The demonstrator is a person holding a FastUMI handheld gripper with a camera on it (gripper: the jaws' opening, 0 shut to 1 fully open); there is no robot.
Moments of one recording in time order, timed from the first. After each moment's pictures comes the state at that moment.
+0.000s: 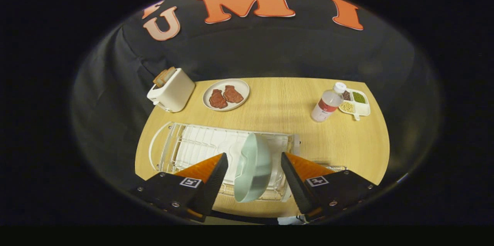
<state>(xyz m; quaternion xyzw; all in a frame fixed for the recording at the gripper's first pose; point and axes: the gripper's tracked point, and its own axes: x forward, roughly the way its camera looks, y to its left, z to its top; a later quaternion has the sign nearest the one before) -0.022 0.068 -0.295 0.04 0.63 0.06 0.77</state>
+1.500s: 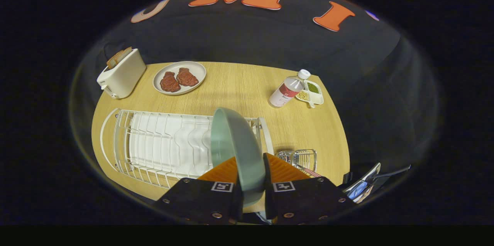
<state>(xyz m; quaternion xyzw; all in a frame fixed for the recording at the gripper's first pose) -0.047 0.037 -0.292 -0.11 0.64 -0.11 0.75</state>
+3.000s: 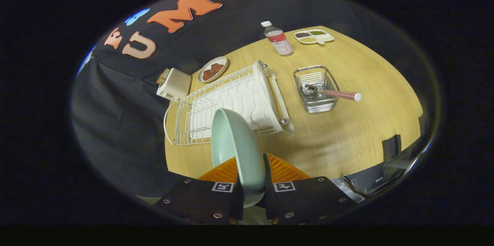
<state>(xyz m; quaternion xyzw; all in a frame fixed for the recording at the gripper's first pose) -0.244 0.025 -0.282 0.26 0.65 0.02 0.72</state>
